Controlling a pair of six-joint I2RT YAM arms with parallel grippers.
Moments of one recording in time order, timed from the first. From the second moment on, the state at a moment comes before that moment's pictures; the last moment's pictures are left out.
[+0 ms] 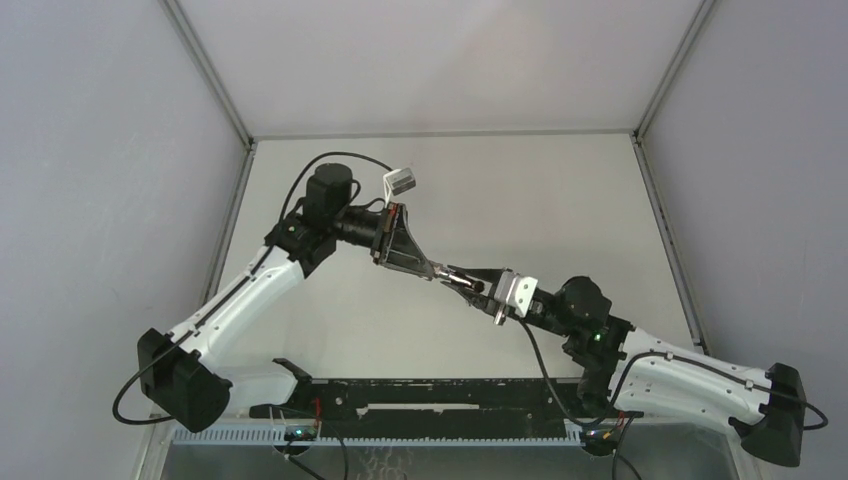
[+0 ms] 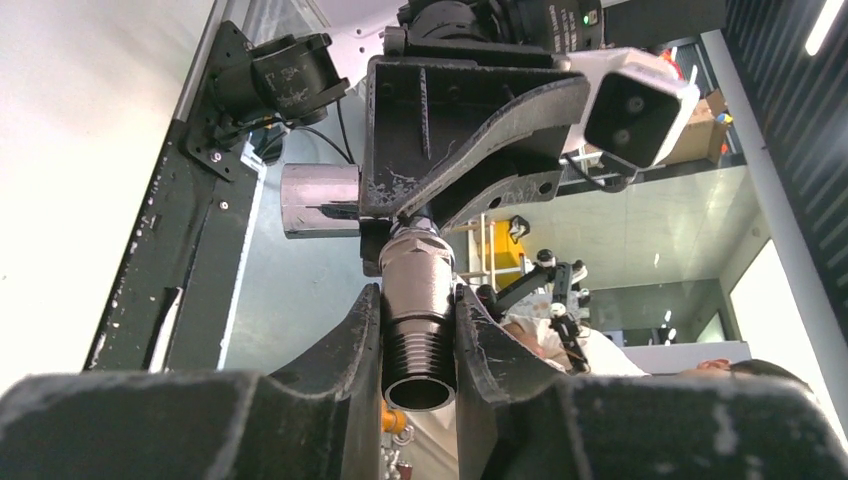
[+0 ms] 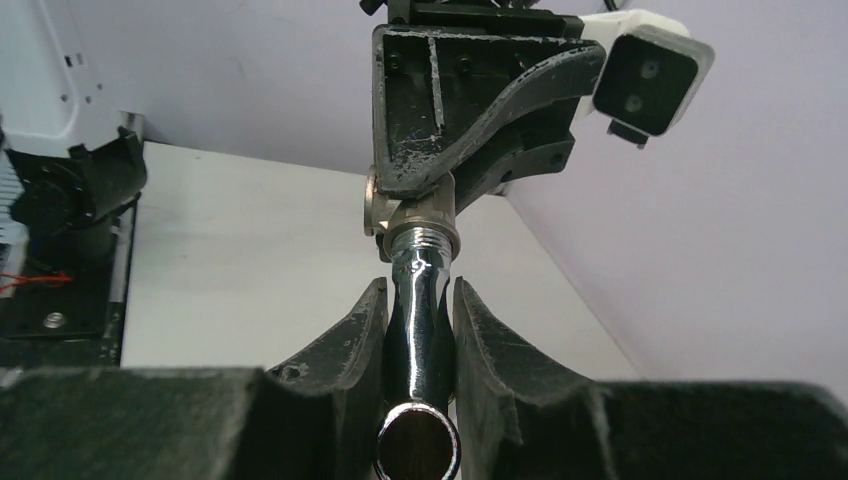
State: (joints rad) left arm -0.55 1.23 1.11 -0.25 1.25 -0.85; right arm 1.09 0.73 0.51 0.44 -0.17 -0.42
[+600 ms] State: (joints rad) left arm -0.60 1.18 1.07 -0.23 1.13 -0.60; right arm 0.73 0.80 0.58 0.36 -0.73 0.12
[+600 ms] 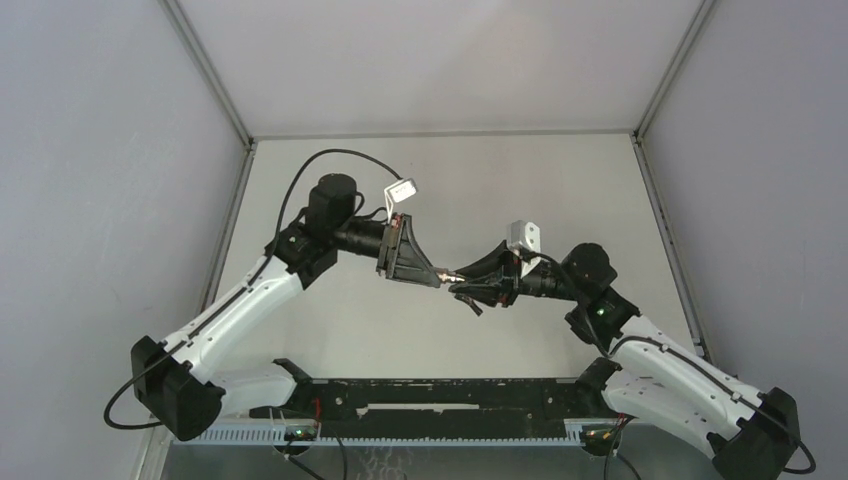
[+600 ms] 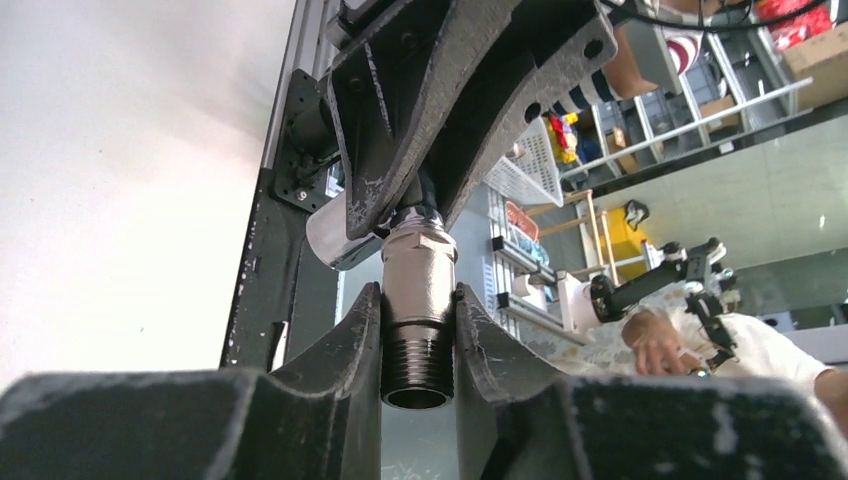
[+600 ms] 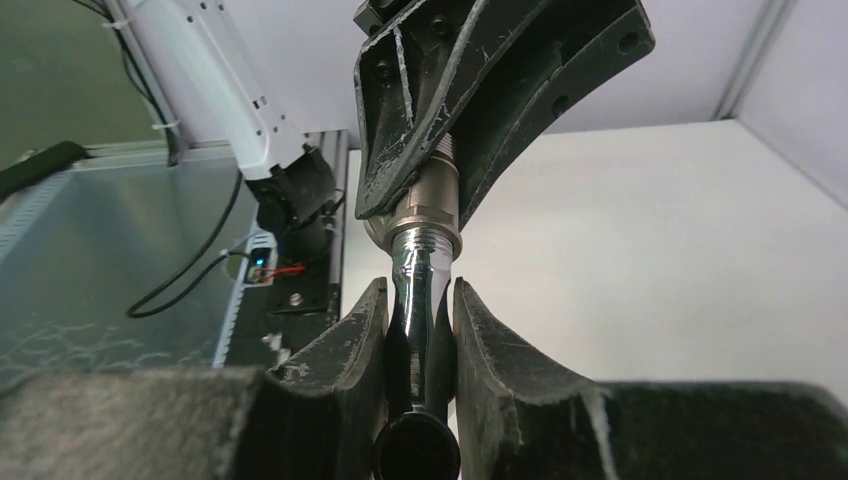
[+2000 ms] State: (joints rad) left arm -0.82 0.86 0.83 -0.22 0.54 0.28; right arm 0.57 1.17 0.77 0.29 -1.13 0.81
